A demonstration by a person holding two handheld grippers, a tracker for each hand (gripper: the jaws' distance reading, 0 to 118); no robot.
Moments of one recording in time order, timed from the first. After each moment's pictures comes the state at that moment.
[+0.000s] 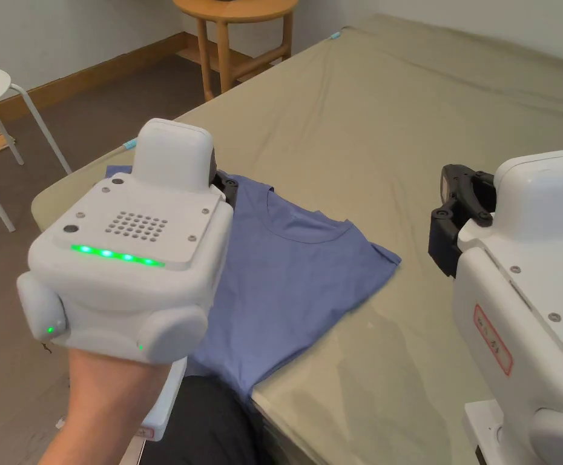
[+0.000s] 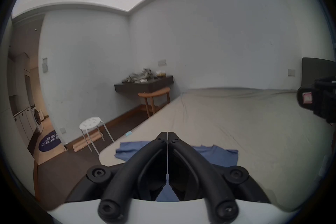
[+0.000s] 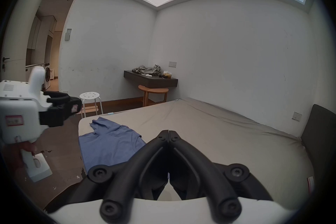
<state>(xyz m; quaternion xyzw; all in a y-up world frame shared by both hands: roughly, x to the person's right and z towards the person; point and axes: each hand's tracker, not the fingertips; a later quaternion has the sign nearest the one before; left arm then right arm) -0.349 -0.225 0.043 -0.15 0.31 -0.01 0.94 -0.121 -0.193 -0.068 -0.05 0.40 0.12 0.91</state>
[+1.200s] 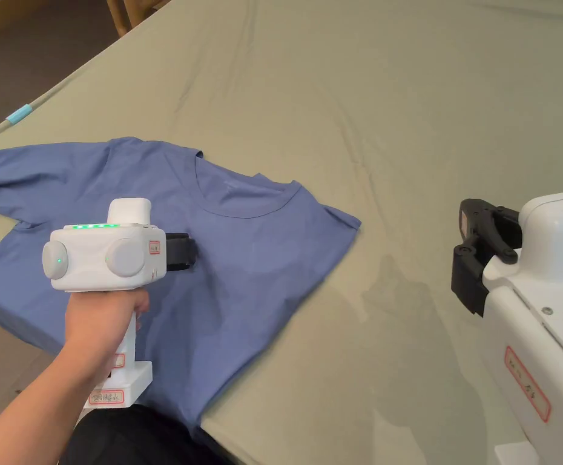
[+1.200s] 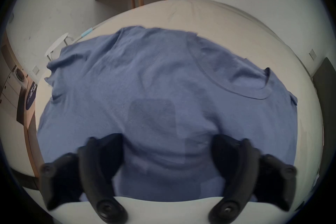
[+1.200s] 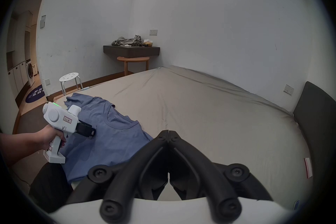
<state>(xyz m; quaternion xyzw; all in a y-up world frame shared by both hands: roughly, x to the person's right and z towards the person) -0.493 -0.449 -0.103 -0.43 0.27 0.16 0.84 -0.107 -0.271 -0.154 -0.17 0.32 0.14 0.92</state>
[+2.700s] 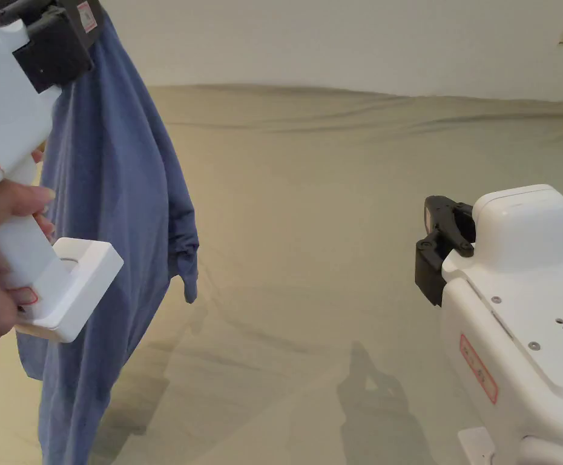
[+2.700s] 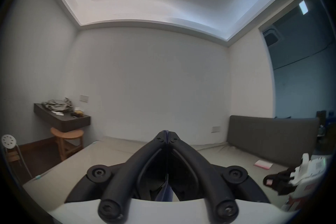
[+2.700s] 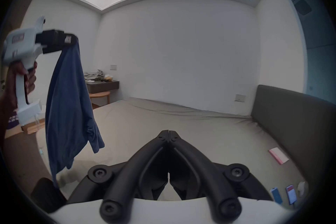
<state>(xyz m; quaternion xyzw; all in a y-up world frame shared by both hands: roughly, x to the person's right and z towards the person) -0.264 -0.060 -0.071 0.09 -0.04 0.07 0.99 0.075 -0.163 -0.071 -0.04 0.15 0.08 0.98</state>
